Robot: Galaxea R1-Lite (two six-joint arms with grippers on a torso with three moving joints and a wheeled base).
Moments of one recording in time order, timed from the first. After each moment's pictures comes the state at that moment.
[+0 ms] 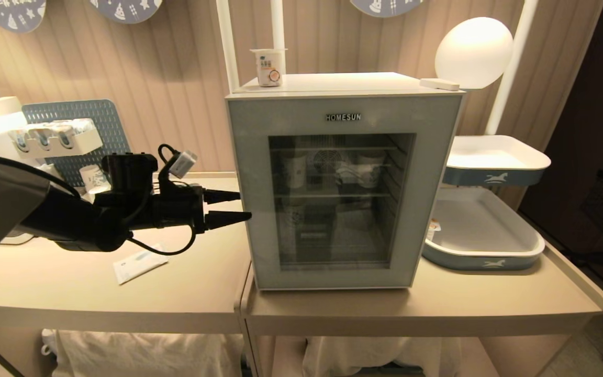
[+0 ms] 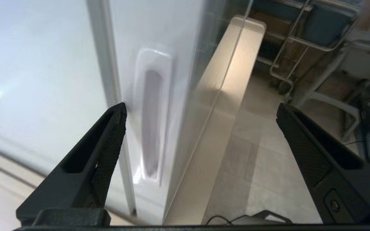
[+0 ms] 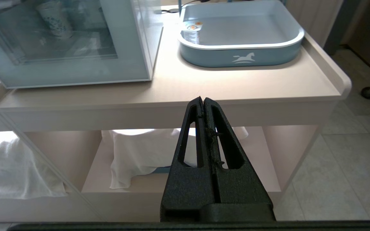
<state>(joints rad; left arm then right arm) -0.07 2.09 -1.19 -0.60 -1.14 0.17 -0.01 0.00 -0.07 0.16 0.01 0.02</state>
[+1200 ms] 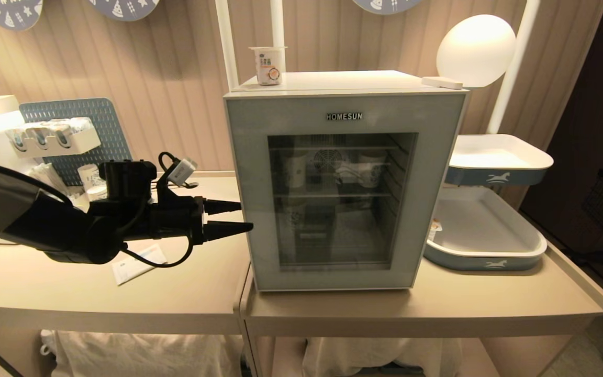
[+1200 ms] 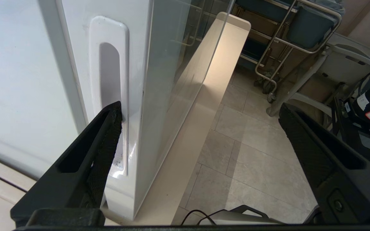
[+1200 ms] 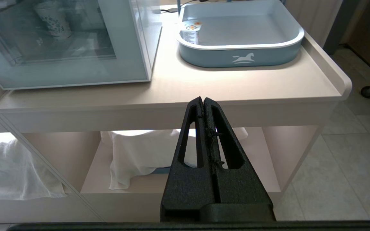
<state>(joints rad) -0.11 2.03 -1.08 -0.61 -1.16 0.13 -0.01 0.00 -0.07 0.16 0.00 0.02</state>
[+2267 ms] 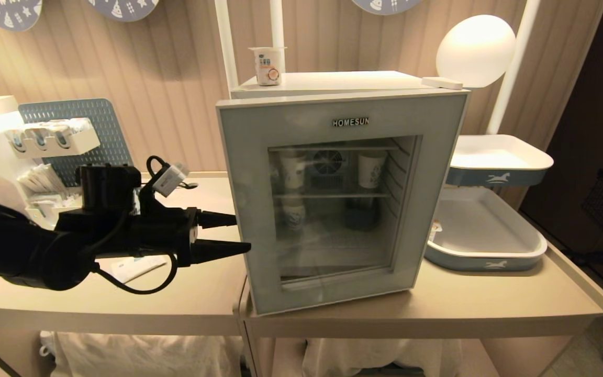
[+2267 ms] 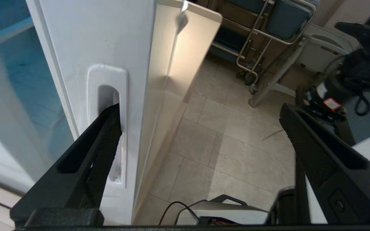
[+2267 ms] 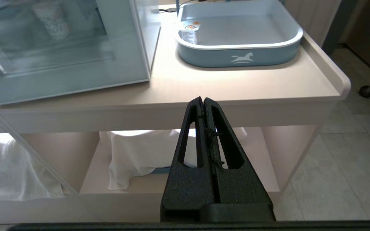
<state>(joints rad) -0.14 1.83 -0.87 -0.60 -1.17 0.14 -0.01 0.00 -0.07 0.16 0.00 0.02</state>
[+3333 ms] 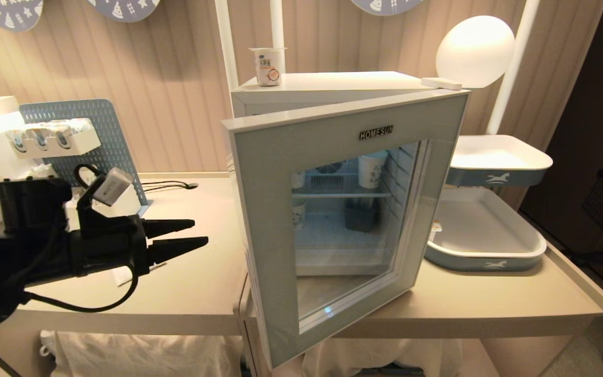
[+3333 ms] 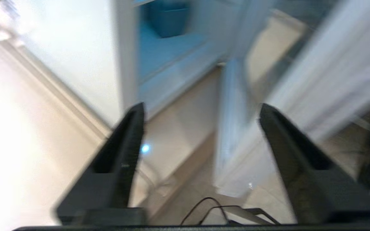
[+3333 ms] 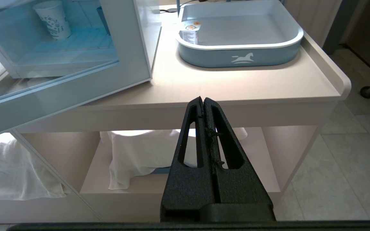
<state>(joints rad) 0.03 1.69 -0.69 -0.66 -0.95 0.12 -0.01 0.00 -0.07 0.16 0.00 0.02</state>
